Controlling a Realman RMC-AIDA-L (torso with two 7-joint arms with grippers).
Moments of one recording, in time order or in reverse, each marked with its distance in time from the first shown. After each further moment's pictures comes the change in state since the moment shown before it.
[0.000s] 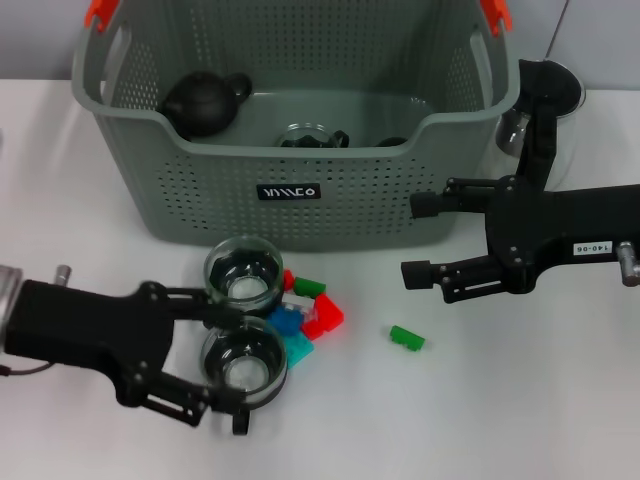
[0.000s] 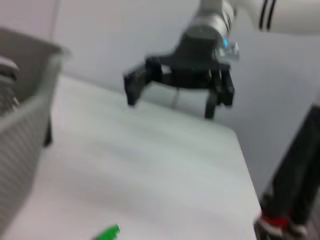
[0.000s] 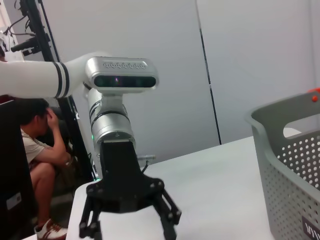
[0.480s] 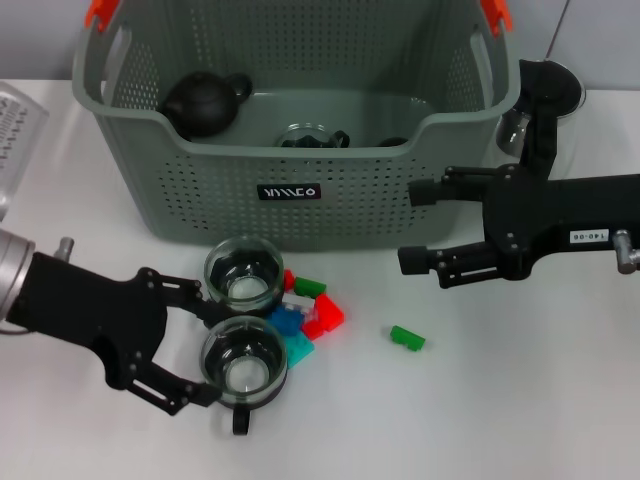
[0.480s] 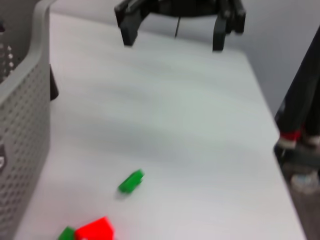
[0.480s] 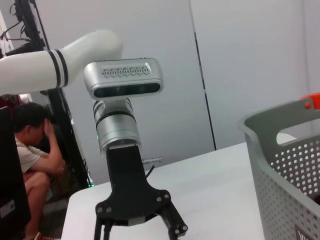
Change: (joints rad) left arm -0.050 -0.020 0.085 0.197 0.156 -0.037 -0.014; right arm 0.016 0.003 0.020 0.010 0.000 0.010 0.008
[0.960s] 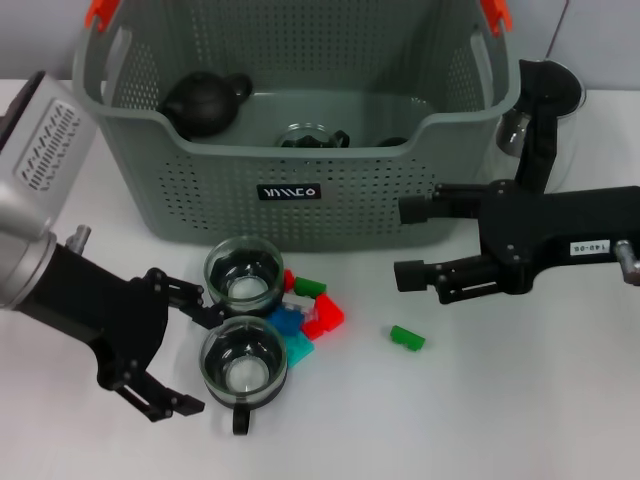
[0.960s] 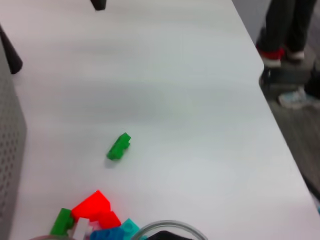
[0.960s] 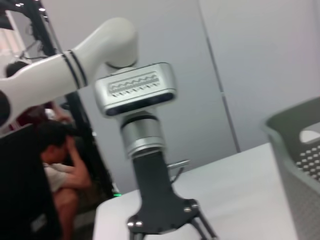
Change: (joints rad) left arm -0.018 -0.012 0.151 0.150 0.076 -0.001 0.032; right arm 0.024 -0.008 0.022 0.069 0.003 -0.061 0.033
